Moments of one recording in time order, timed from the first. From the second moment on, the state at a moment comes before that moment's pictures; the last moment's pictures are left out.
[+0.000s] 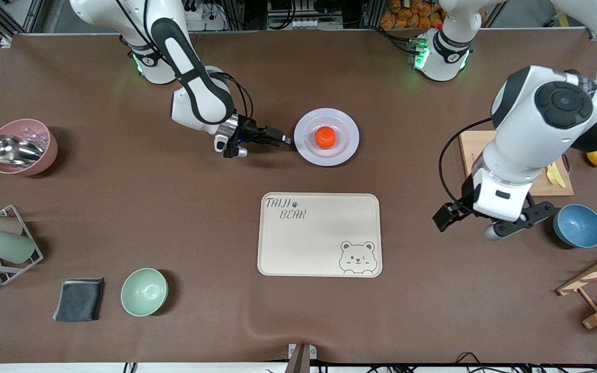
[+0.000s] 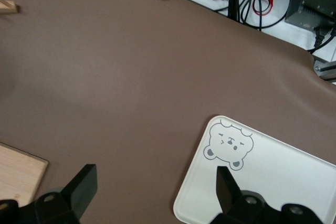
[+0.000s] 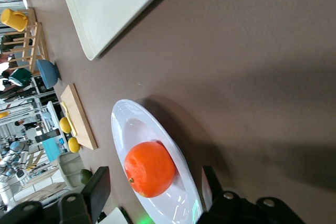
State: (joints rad) left arm 0.29 0.35 -0.68 -1.52 0.32 2.00 -0.82; right arm 0.74 0.33 0.04 -2.34 2.02 2.49 -0.77
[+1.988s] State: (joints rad) left arm -0.06 0.03 0.02 -1.39 0.00 1.51 -0.15; right arm 0.89 0.45 0.04 -2.21 2.29 2.58 -0.91
